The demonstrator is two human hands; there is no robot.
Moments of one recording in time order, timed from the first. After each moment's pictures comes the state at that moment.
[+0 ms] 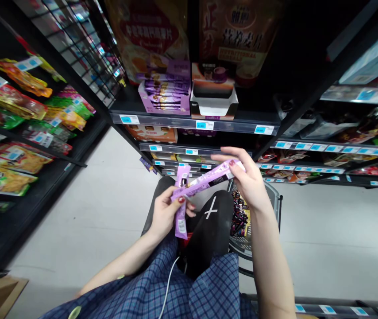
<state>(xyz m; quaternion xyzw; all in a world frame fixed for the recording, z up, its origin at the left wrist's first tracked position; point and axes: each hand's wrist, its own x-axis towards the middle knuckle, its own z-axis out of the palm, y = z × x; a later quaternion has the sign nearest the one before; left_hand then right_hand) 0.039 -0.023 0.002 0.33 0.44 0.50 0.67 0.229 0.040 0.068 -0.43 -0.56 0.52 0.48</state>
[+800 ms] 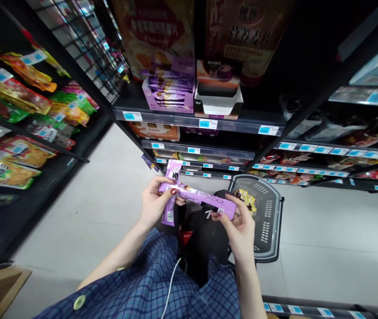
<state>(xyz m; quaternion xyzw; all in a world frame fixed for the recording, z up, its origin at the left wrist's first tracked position) 0.010 -0.007 -0.004 0.36 0.43 0.57 0.60 0.212 -0.054 0.003 -0.53 -0.39 0.52 0.55</state>
